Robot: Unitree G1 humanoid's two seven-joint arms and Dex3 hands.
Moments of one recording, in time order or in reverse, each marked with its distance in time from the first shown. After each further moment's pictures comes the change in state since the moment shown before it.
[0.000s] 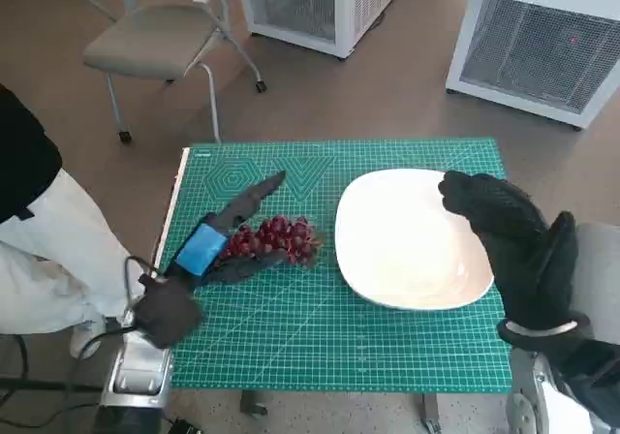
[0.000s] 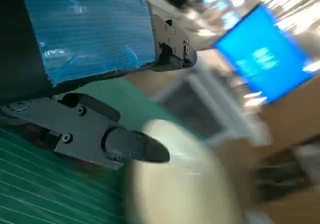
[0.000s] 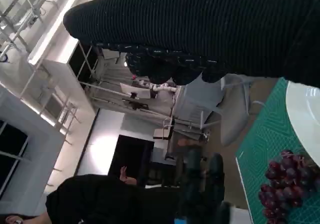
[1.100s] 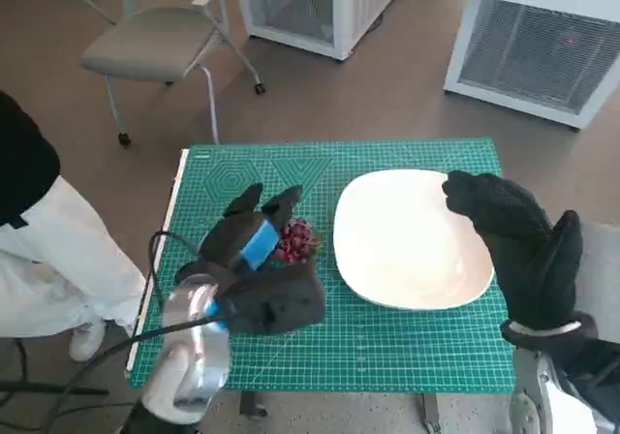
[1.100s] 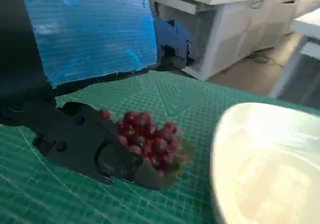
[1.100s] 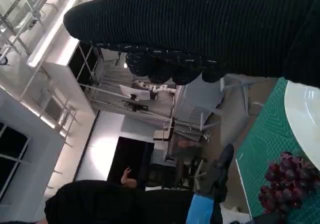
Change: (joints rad) left arm -0.142 -0.036 -0.356 -0.136 0.545 0.651 -0.034; right arm -0.001 -0.001 -0.013 0.003 0.007 0.017 0.009
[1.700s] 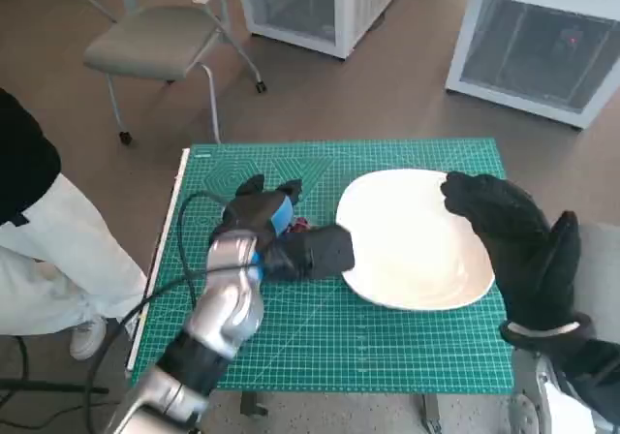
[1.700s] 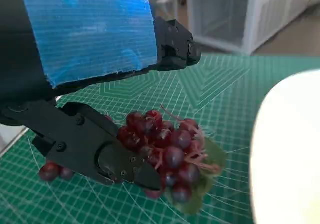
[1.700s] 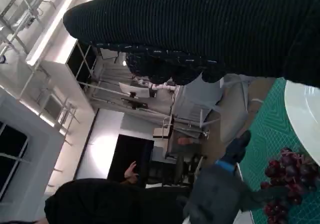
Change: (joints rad) left arm -0.338 -0.047 -0.108 0.652 -0.018 -0.021 0.065; right arm 0.004 0.004 -0.001 -0.006 -0.001 0.004 0.000
